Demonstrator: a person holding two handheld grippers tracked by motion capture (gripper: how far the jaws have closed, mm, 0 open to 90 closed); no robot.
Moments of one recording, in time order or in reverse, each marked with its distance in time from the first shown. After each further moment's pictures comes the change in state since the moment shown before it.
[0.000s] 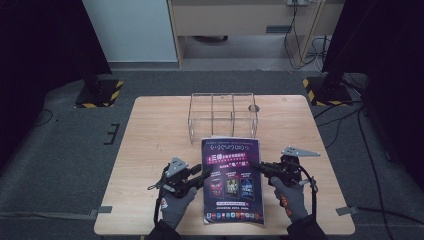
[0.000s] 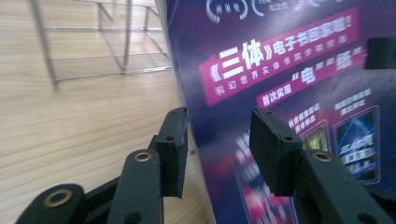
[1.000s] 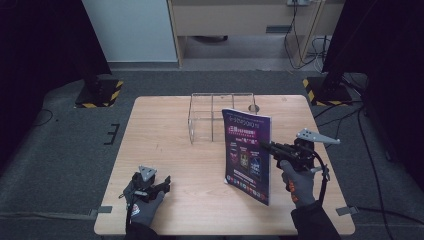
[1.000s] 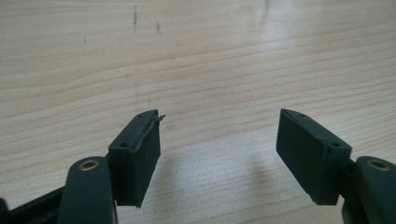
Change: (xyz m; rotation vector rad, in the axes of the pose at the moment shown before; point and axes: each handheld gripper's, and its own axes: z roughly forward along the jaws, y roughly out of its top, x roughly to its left) left arm 0.089 -0.047 -0.023 0.201 0.459 0.039; right arm 0.021 0.056 -0.030 -0.167 -0.066 -0.078
